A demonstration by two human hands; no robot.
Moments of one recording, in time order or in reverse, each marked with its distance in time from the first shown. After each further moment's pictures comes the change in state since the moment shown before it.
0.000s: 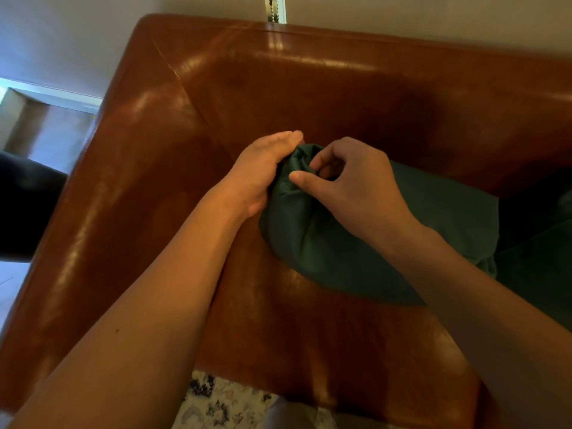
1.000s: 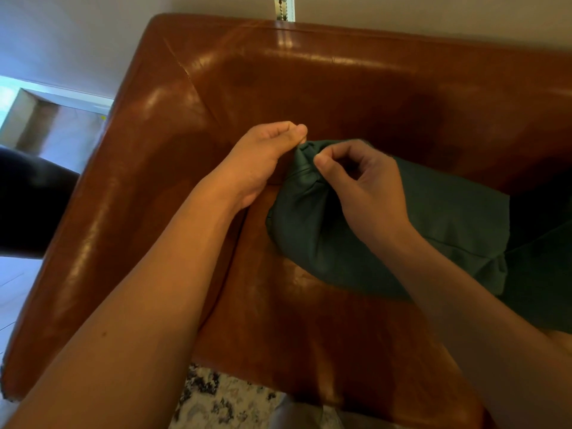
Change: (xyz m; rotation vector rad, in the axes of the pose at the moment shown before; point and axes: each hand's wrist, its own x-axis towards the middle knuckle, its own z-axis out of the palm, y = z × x) left_hand -0.017 0.016 -0.010 0.447 -0.003 0.153; right_hand -0.015 0.004 0.014 0.421 0.079 0.060
